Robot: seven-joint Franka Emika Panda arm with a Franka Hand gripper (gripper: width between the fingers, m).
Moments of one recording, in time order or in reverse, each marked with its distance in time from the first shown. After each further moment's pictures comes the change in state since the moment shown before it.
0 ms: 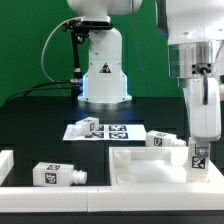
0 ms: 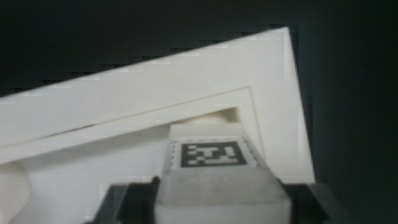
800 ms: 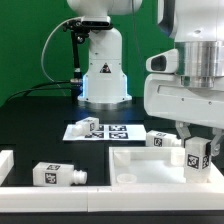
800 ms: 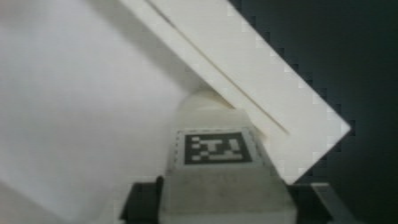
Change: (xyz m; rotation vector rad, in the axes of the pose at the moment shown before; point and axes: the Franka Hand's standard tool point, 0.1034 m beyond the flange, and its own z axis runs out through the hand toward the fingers) arm 0.003 0.001 -0.001 -0.030 0.057 -0.773
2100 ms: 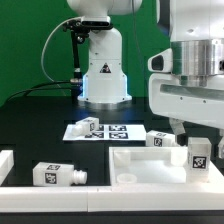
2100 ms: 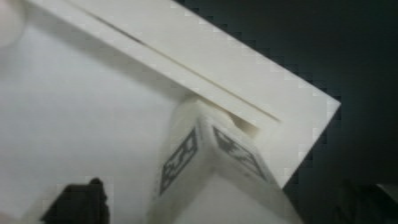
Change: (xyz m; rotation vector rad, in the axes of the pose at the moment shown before) arm 0.000 -0.001 -0.002 0.020 -0.024 -0.052
